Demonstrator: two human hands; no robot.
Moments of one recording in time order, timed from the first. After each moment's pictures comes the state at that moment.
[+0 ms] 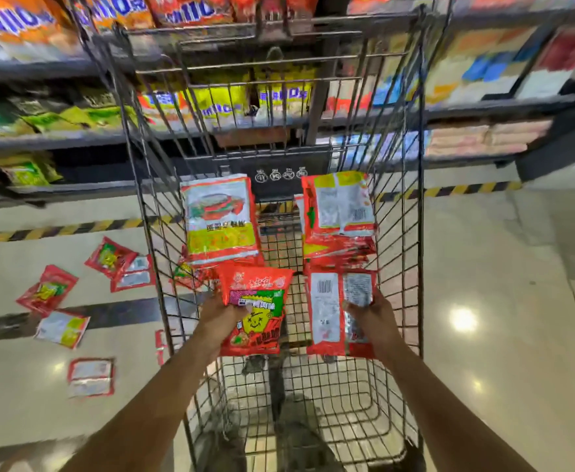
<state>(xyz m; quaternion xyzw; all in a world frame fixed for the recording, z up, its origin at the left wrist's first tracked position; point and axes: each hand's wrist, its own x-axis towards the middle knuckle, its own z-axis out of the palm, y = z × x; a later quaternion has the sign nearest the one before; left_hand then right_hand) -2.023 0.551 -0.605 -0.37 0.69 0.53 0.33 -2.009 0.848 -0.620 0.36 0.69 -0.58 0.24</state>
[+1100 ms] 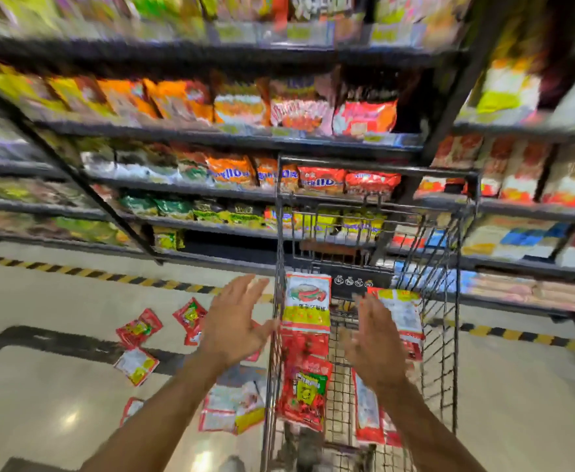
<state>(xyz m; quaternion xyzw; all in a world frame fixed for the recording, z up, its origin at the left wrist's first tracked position) -2.033 0.425 -0.372 -0.02 0.98 0.19 0.03 -2.072 0.714 -0.424 -0.10 0.97 -0.20 0.04</state>
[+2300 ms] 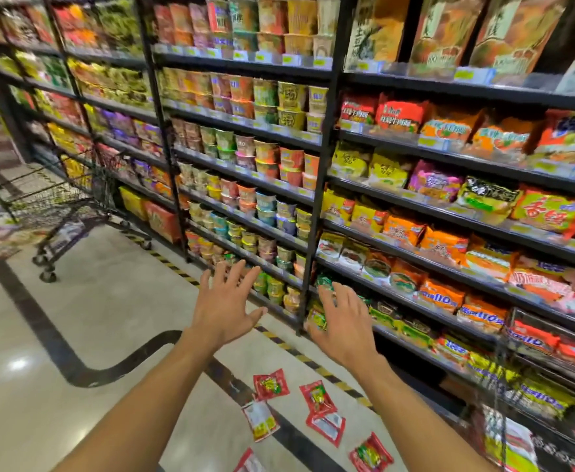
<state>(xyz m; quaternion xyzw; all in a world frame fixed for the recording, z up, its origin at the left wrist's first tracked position) -1.662 -0.087 -0.116 -0.27 0.96 -0.03 -0.10 -1.814 0.121 -0.138 -0.42 0.90 -0.09 -0.05</state>
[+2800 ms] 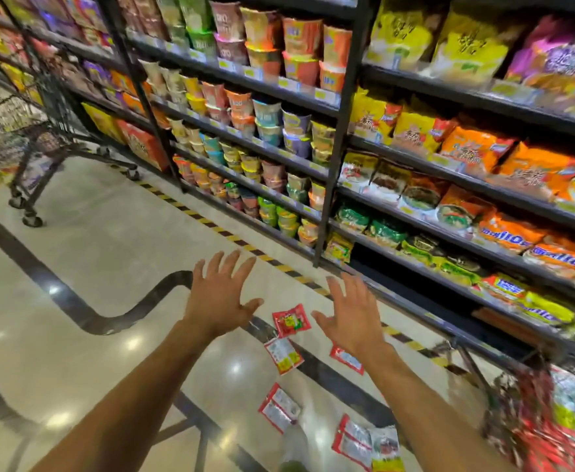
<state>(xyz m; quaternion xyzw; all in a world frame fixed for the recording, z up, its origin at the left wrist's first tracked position) -1.751 -0.244 -0.281 -0.24 0.97 0.01 0.04 -1.907 -0.015 -0.324 -0.37 0.92 -0.06 0.09</state>
